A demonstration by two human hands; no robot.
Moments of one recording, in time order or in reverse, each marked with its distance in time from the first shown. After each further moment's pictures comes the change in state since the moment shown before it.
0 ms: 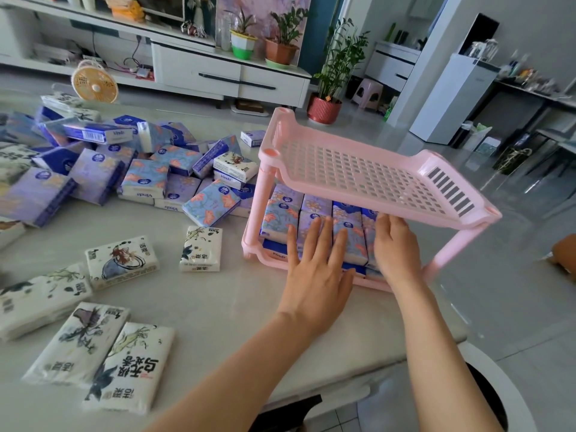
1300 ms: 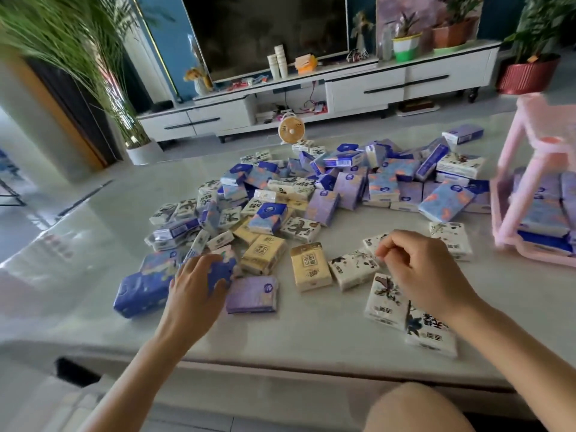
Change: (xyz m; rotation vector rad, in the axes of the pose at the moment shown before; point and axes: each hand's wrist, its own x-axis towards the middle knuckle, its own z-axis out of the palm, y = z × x) left_hand -0.201 -0.293 -0.304 0.207 -0.090 -0.759; right_hand -0.184 -0.196 0.097 0.378 -0.485 -0.622
